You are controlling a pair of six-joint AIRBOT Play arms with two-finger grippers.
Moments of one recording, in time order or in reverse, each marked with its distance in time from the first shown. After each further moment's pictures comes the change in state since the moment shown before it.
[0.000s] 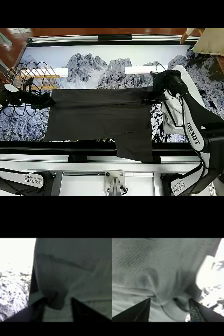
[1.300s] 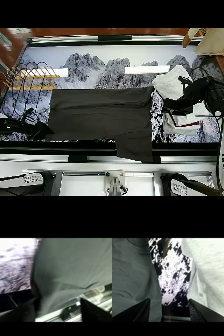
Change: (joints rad) left arm 0.252 0.198 -0.473 0.021 -0.291 0.267; right arm -0.240 0.427 -0.349 0.074 -0.129 -0.114
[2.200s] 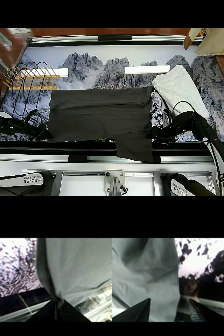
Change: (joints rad) left arm -0.032 -0.013 -0.002 0.005 -0.028 0.040; right arm 0.000 0.127 -0.559 0.271 0.161 -0.124
